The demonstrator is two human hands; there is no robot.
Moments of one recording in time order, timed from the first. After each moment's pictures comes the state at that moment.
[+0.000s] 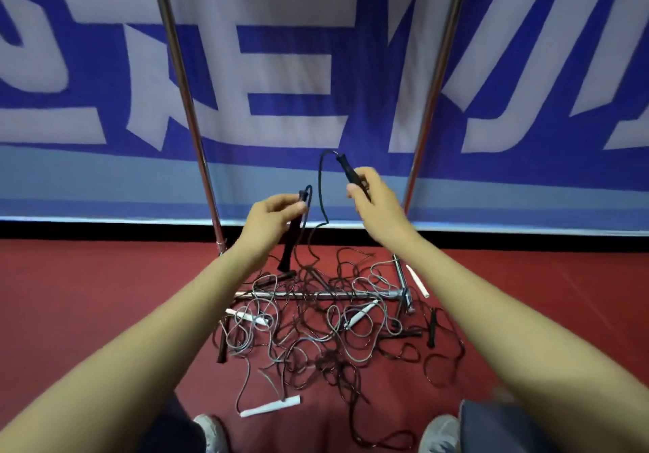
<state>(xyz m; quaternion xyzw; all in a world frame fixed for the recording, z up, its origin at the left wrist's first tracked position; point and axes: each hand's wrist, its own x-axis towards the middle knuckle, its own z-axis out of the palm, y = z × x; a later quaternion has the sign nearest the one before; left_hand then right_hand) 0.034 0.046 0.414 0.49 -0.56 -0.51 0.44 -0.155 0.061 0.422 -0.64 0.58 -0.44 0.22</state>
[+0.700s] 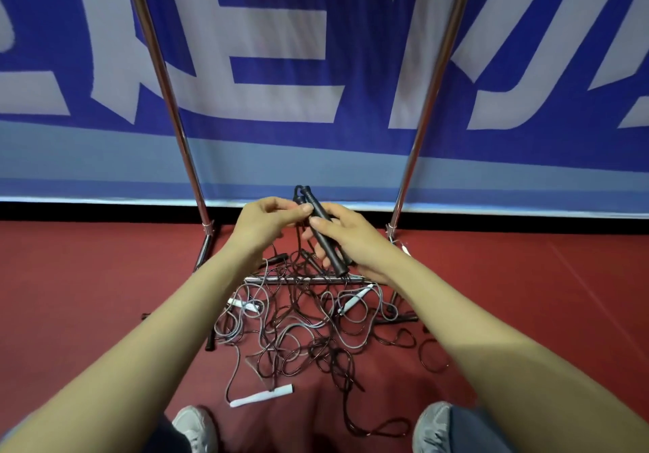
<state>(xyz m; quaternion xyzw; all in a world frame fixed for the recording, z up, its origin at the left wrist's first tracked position) 0.025 0.033 0.383 0.52 -0.53 -0.53 0.41 -0.128 0.078 0.385 -0.52 0.48 -0.41 0.57</state>
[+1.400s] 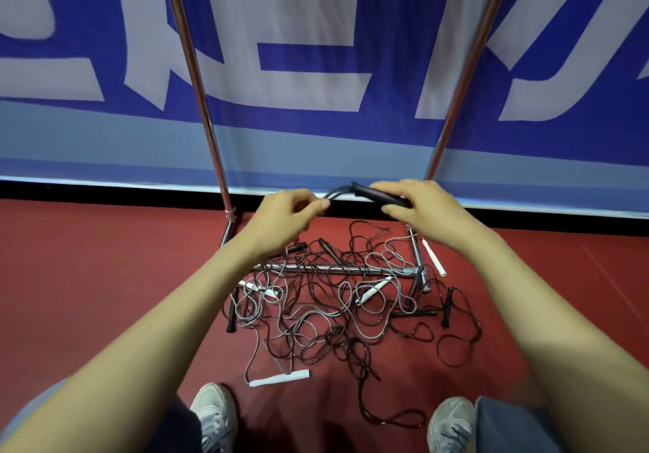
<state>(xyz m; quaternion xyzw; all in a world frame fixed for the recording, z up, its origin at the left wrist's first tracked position) 0.049 0.045 0.392 0.51 -0.76 -0.31 0.26 -0.197 0.064 0.400 -0.76 0.61 -0.19 0.14</state>
